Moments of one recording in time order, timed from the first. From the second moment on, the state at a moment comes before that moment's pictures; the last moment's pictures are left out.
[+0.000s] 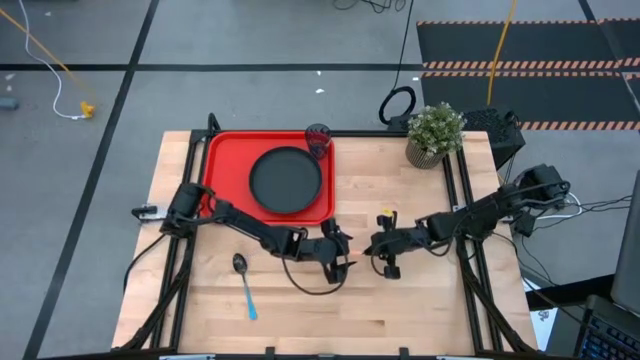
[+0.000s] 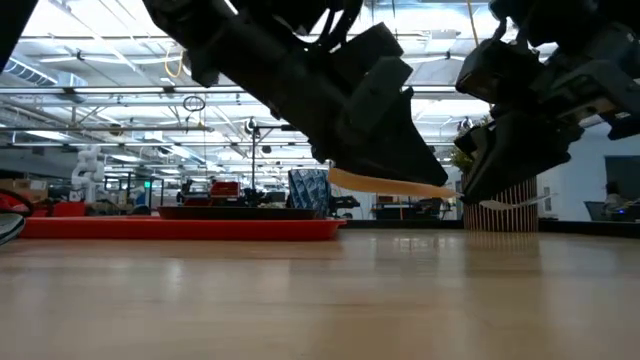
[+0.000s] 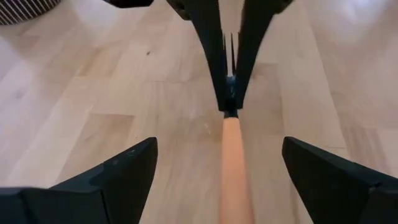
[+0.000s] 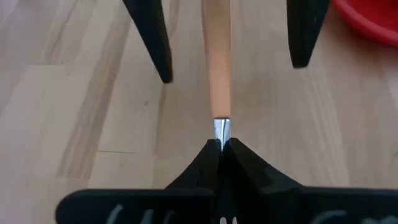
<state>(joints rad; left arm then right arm) -0.24 2.06 1.22 0.25 -0.31 -0.14 0.28 1.37 0.48 0.10 0.10 0.21</state>
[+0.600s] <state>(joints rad) -0.20 2.06 1.22 0.25 -0.28 0.00 0.21 1.37 0.50 0.13 0.08 0.11</state>
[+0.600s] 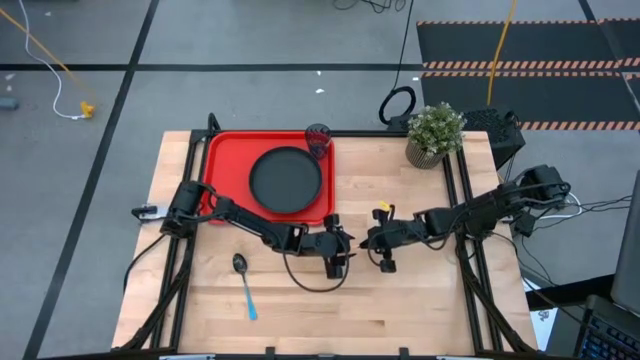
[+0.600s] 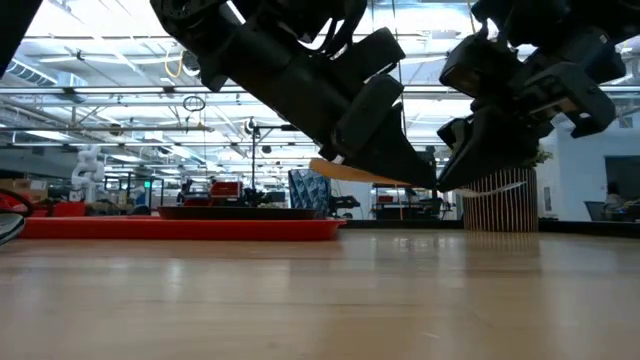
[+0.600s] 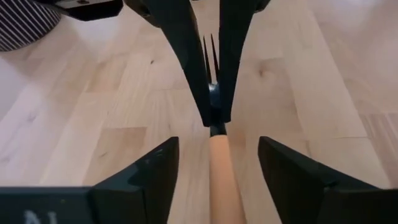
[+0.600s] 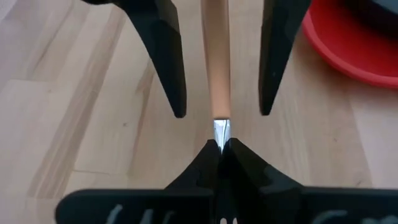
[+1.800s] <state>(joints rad) -0.20 1.99 1.22 0.18 -0.34 -0.02 0.19 1.25 0.51 0.13 0.14 0.13</state>
